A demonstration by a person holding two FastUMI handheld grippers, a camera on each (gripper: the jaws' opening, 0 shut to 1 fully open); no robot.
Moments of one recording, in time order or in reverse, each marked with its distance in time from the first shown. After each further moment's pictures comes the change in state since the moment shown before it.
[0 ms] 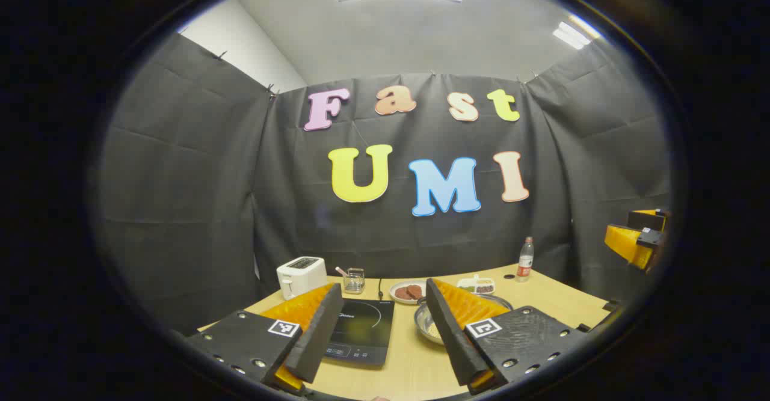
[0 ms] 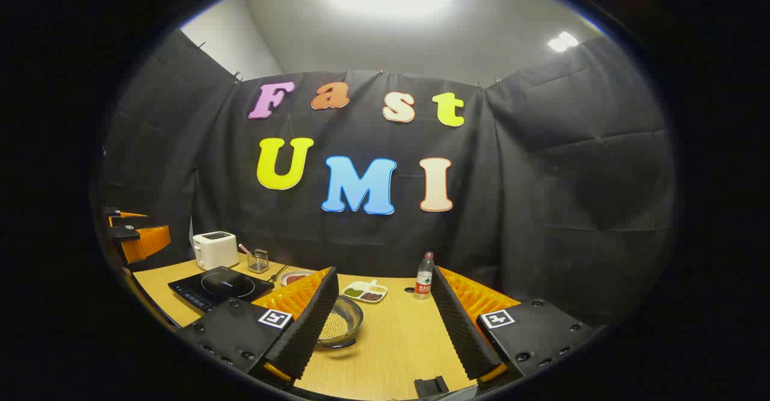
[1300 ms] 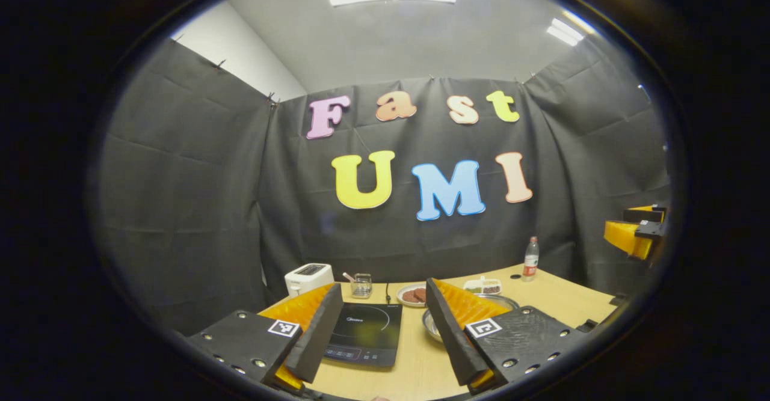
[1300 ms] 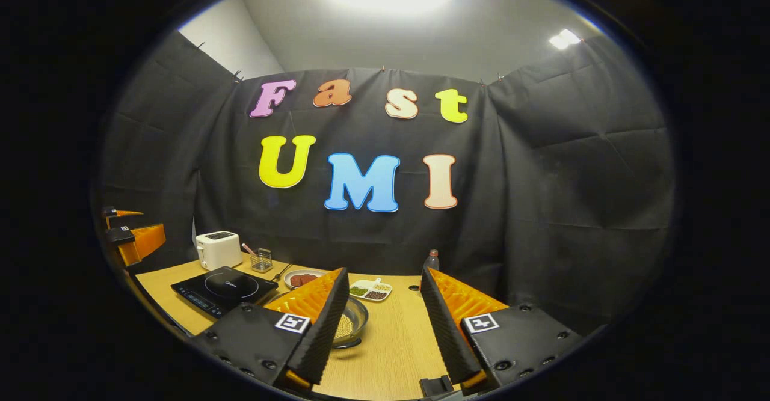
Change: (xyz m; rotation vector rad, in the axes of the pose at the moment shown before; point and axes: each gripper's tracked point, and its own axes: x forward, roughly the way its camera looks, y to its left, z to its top) left arm -0.009 0.006 0.009 0.031 -0.031 0.016; right arm 0.007 0.009 0.002 0.002 0.009 0.017
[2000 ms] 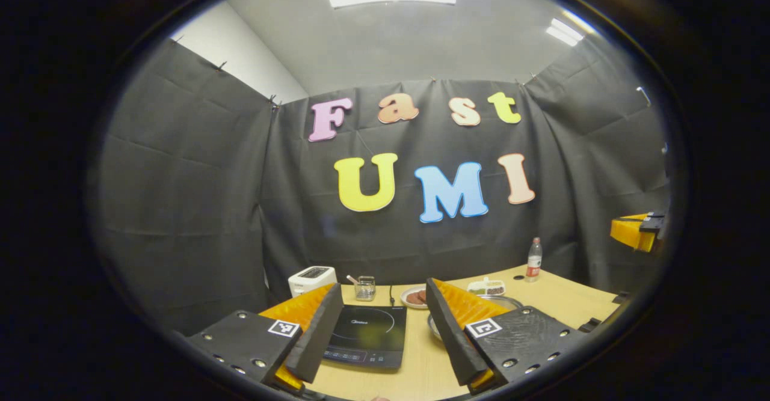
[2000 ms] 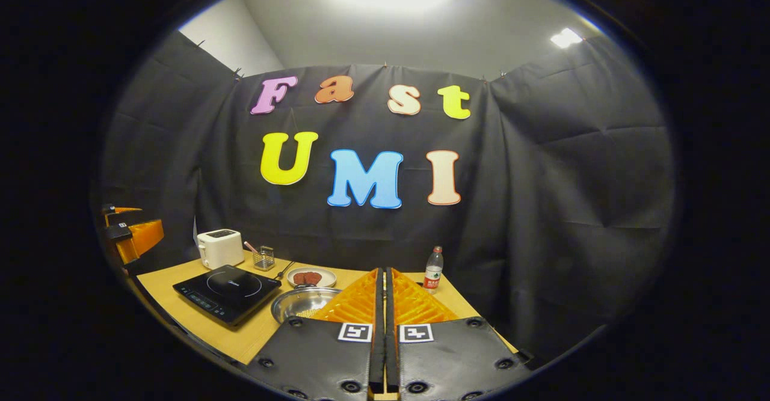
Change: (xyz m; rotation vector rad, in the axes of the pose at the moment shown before) left arm 0.004 0.016 0.001 0.000 -0.008 0.010; right arm 0.005 0.019 -0.004 0.012 0.019 0.025
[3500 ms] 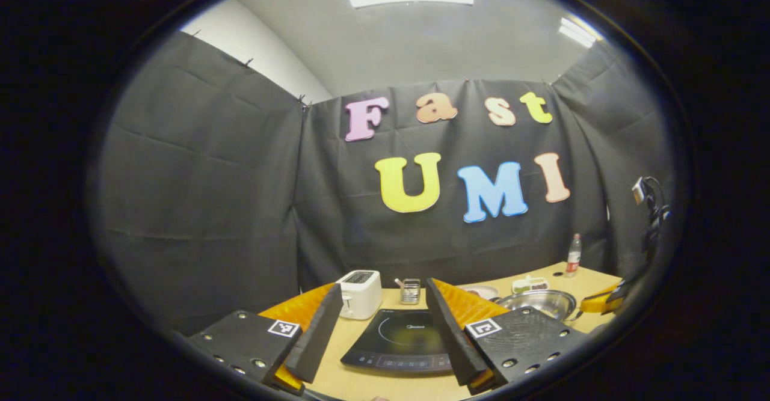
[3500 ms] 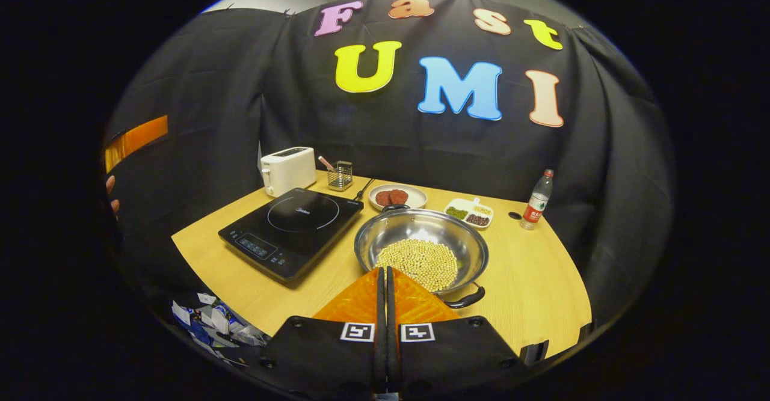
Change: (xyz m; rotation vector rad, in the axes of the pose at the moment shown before) left arm 0.023 0.141 -0.019 0.013 -0.006 0.129; right arm 0.045 0.161 -0.150 -0.071 0.455 0.354
